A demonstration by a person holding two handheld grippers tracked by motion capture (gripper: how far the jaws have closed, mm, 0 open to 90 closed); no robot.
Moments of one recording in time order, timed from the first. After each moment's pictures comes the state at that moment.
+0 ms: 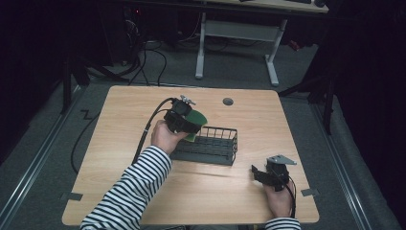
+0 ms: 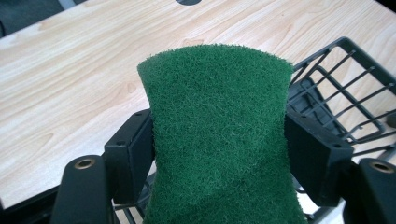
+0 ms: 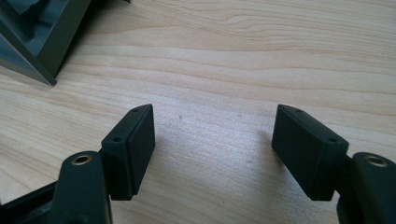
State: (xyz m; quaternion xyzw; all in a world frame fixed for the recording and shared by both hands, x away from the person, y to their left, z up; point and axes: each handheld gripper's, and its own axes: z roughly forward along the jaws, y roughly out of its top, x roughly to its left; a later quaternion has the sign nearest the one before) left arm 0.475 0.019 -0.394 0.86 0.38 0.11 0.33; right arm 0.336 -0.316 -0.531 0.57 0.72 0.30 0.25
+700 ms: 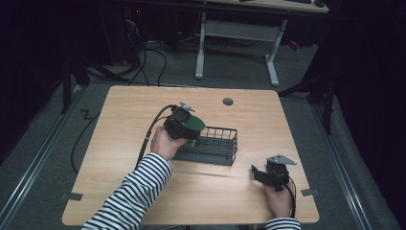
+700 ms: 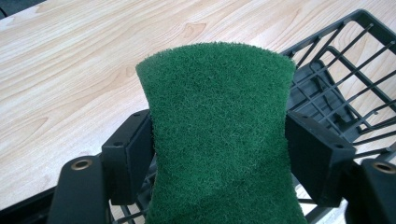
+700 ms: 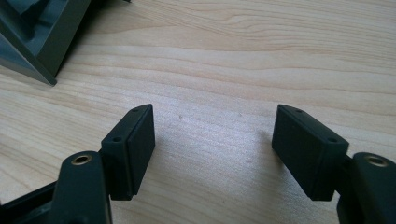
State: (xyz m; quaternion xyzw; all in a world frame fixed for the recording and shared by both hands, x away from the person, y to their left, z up) left arm 0.465 0.022 -0.413 0.85 0.39 0.12 0.33; right arm 0.336 -0.316 -0.531 0.57 0.72 0.30 0.25
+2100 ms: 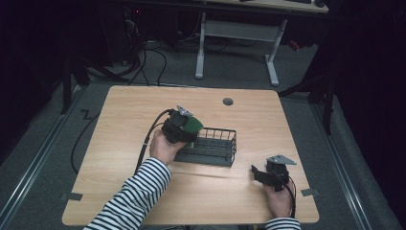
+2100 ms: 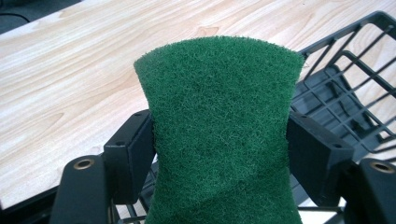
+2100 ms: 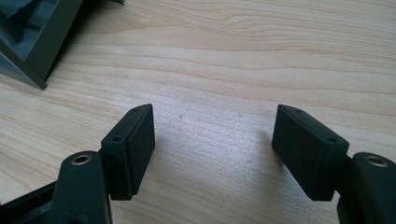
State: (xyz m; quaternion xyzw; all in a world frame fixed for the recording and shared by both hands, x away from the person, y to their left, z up) left arm 0.454 0.025 -0.422 0.84 0.39 0.16 0.34; right arm 0.336 -0.315 -0.531 0.57 0.72 0.30 0.25
